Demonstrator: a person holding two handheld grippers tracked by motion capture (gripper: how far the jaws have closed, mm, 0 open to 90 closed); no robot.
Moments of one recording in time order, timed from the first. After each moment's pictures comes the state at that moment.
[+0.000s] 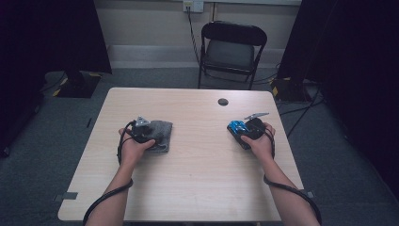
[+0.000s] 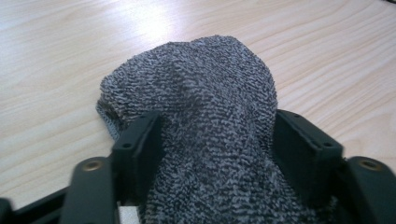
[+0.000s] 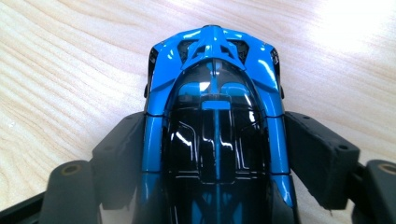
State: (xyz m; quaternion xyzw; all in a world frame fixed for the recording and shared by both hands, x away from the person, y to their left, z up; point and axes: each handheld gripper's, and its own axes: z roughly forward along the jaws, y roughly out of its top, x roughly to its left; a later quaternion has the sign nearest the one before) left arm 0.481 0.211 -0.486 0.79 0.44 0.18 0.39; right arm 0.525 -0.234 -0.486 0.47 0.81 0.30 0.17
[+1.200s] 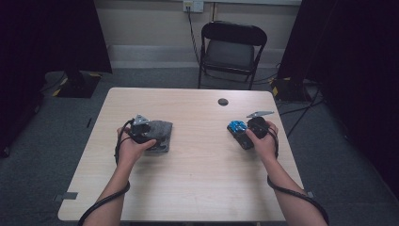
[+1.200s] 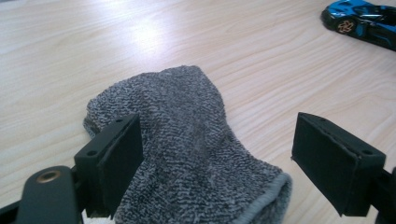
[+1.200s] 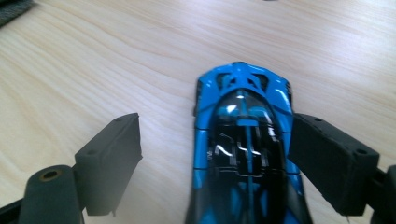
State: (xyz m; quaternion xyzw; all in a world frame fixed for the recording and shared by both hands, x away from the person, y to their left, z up) left arm 0.461 0.204 -0.454 0.78 0.43 0.17 0.42; right arm 0.505 -0.230 -0.456 0.45 0.80 0.35 0.16
